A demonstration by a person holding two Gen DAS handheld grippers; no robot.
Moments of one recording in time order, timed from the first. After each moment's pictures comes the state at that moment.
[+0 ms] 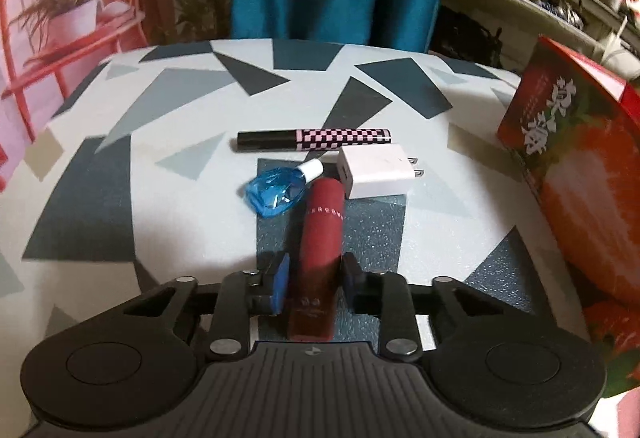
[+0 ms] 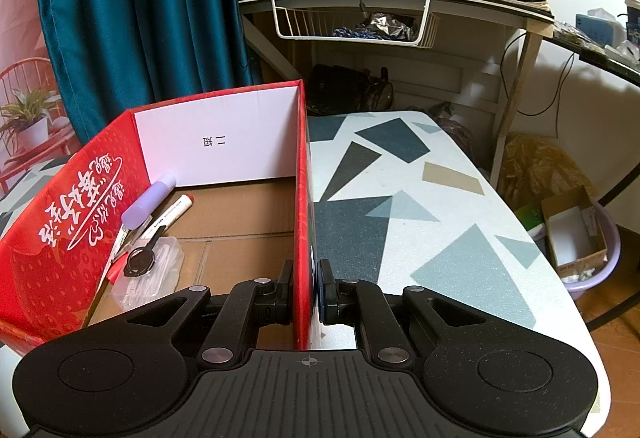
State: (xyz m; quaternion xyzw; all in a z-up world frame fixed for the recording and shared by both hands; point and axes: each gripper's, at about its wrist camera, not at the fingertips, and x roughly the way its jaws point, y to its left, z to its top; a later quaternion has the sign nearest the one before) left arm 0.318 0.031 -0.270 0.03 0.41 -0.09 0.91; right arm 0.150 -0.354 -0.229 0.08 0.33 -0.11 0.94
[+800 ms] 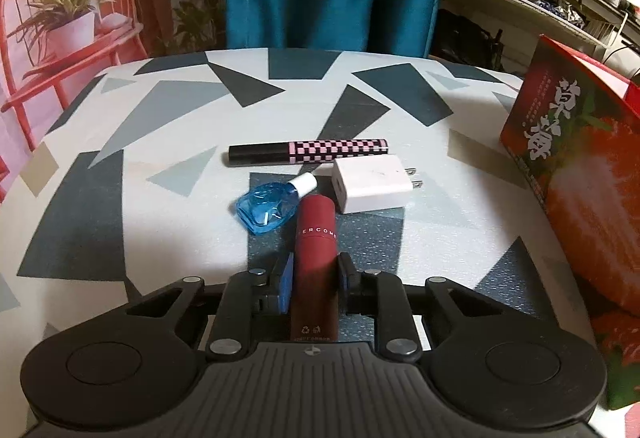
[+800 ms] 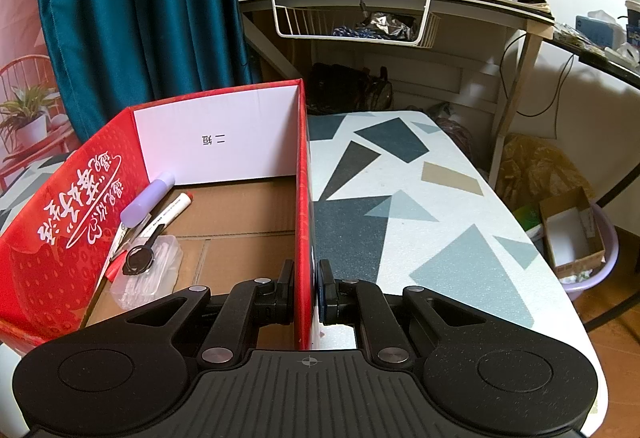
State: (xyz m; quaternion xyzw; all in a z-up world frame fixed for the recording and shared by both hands) left arm 0.323 0.024 -0.272 0.03 0.40 -0.09 0.91; right arm 0.150 -0.353 -0.228 0.07 0.33 -0.11 0.93
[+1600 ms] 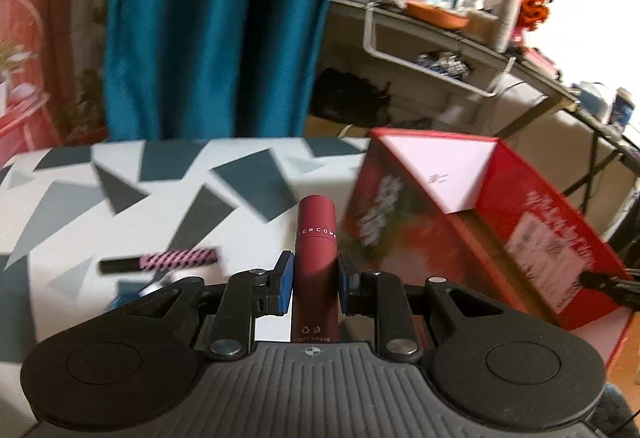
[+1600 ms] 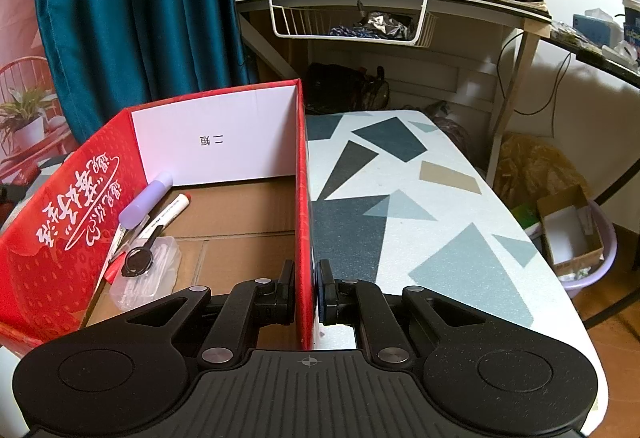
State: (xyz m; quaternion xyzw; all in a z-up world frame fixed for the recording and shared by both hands) left arm 0.308 -0.046 -0.200 0.01 0.31 -0.24 0.92; right arm 0.149 -0.353 -0.227 0.08 0.33 -0.11 0.93
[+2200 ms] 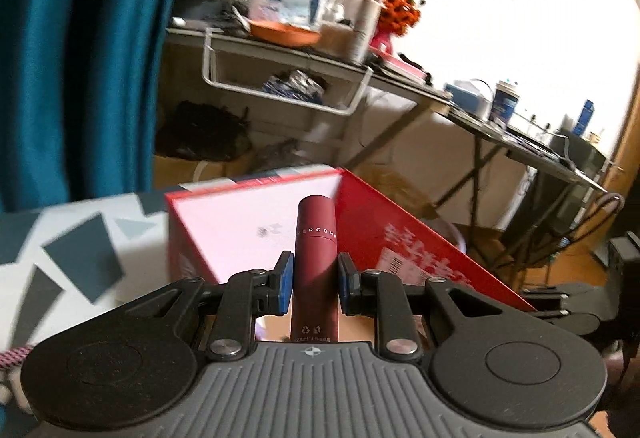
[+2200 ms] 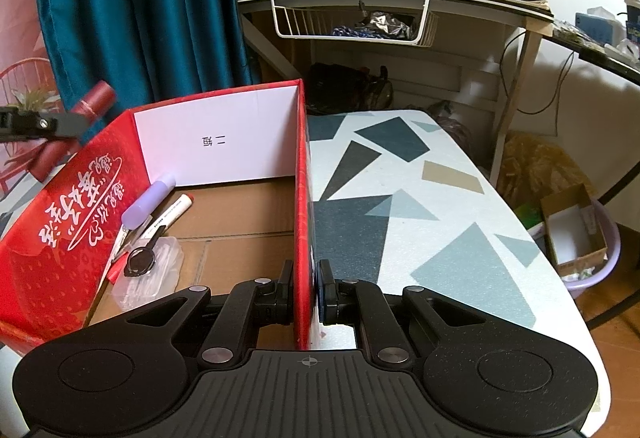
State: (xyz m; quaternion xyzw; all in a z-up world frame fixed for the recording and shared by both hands) left arm 0.311 -0.142 -0.198 0.01 0.26 -0.42 0.87; right arm 0.151 -0.354 -0.228 0.08 0.33 -0.11 0.93
